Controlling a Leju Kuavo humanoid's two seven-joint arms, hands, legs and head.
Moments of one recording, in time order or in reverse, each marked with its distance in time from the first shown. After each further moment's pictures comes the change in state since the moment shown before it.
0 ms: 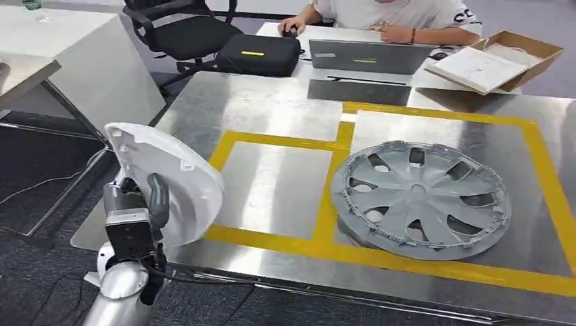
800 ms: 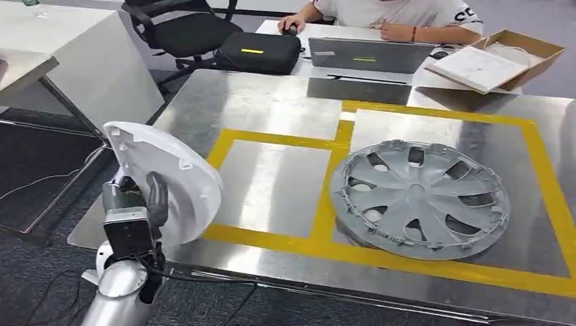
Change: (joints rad) left arm 0.006 0.002 0.003 -0.001 0.002 -0.012 0.001; right arm 0.004 -0.005 0.011 0.000 -0.004 0.077 -0.027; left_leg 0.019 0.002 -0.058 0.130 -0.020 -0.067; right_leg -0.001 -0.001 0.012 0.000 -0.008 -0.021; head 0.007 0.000
